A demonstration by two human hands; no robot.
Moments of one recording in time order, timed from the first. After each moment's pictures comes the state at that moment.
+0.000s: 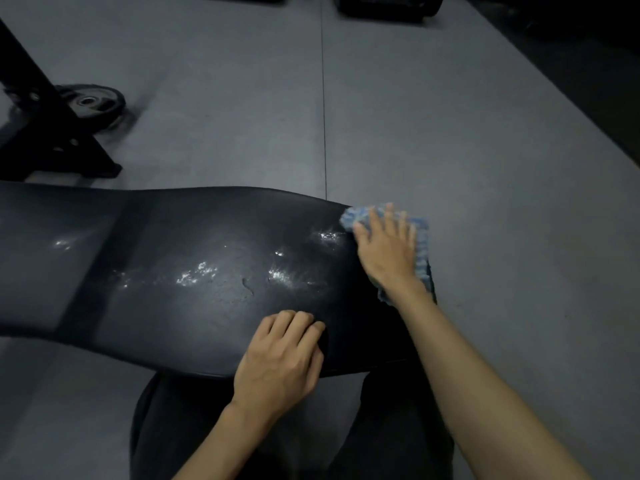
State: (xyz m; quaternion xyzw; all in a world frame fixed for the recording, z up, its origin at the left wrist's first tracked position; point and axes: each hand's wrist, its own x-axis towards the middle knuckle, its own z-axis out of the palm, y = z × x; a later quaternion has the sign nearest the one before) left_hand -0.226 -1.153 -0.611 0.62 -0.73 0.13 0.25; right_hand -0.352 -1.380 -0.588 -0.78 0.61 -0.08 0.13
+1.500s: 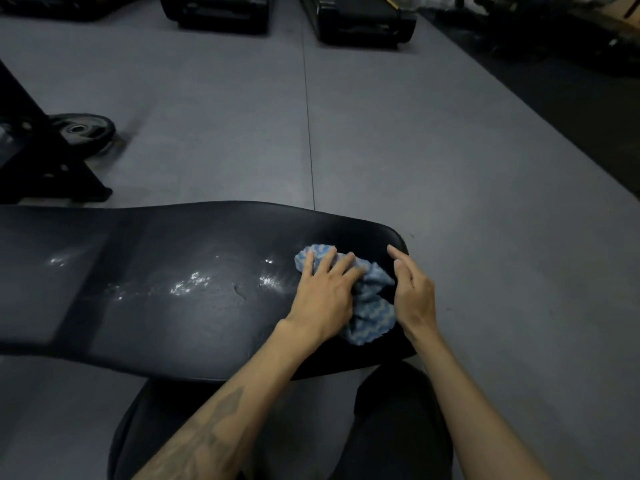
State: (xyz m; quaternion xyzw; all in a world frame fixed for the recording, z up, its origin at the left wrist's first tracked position) left_hand -0.262 -1.262 -0.580 0.65 -0.75 -0.06 0.09; right_hand -0.425 -1.315 -0.594 -0.63 0.55 -0.42 0.35
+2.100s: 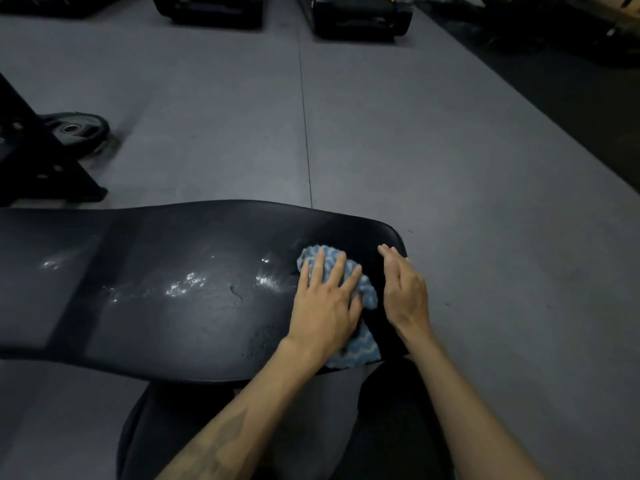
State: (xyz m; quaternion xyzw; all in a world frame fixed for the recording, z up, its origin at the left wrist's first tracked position) left_hand -0.274 -1.243 -0.592 0.69 -0.71 -0.03 0.09; right_hand -0.418 -1.315 -0.601 -0.69 0.56 -0.36 0.29
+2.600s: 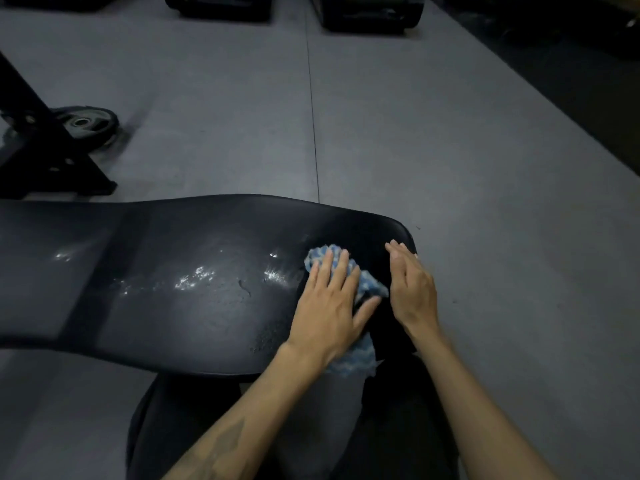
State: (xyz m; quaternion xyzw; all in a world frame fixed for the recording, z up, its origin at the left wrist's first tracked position) left_hand -0.269 -1.231 -0.597 0.68 -0.72 -0.05 0.14; right_hand -0.417 -1.317 -0.604 -0.70 0.57 -0.34 0.26
